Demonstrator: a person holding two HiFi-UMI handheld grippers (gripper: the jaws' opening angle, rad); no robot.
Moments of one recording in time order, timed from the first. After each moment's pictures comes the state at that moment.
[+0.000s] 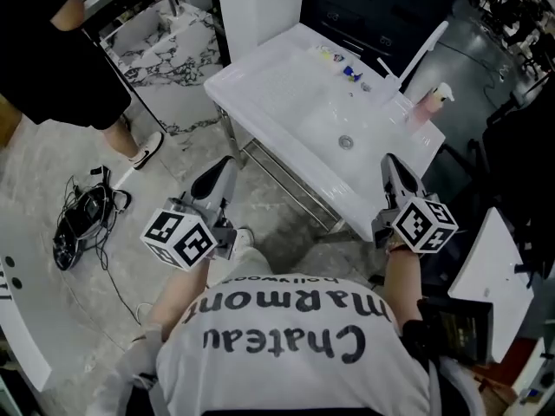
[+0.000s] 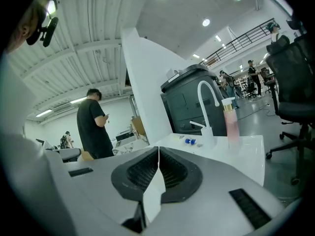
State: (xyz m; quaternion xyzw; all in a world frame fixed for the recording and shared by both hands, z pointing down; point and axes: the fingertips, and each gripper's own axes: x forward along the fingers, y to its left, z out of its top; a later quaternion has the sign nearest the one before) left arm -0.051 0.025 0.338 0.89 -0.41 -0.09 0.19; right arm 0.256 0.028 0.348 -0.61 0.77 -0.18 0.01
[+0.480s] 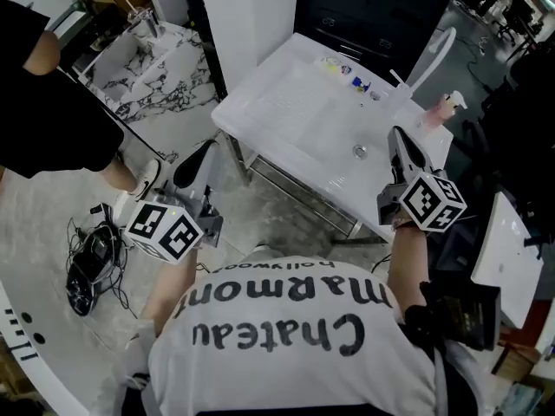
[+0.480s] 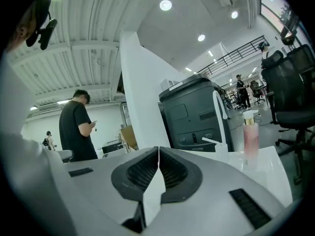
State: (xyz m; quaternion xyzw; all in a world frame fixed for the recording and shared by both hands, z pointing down) left arm -0.137 -0.113 0.298 0.92 -0.36 -0.08 0.13; right arm 0.198 -0.081 0.301 -0.67 0.73 -0.14 0.05
